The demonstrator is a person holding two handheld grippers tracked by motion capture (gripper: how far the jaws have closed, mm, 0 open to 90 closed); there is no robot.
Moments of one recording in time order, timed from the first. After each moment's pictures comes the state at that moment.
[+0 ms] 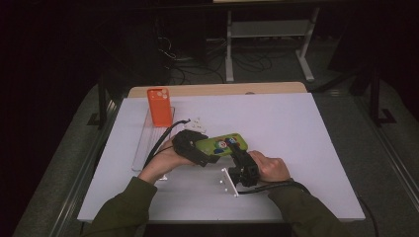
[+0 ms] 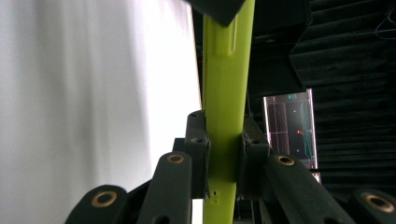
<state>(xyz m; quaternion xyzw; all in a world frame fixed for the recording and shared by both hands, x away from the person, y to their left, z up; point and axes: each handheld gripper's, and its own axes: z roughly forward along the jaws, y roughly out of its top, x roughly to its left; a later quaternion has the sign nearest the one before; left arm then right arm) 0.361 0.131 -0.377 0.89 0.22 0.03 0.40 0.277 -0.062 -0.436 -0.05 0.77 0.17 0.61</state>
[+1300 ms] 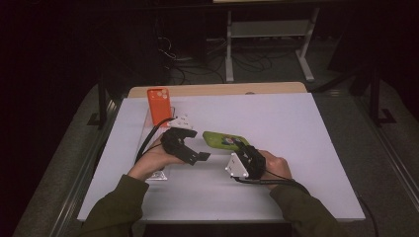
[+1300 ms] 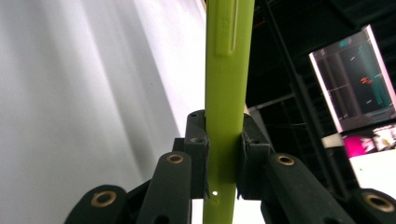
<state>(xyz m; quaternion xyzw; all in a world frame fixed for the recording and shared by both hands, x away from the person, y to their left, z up) 0.362 0.159 -0.369 0.87 0.23 0.04 0.43 0.295 -0.079 -0.426 0.08 0.82 0.23 0.52</state>
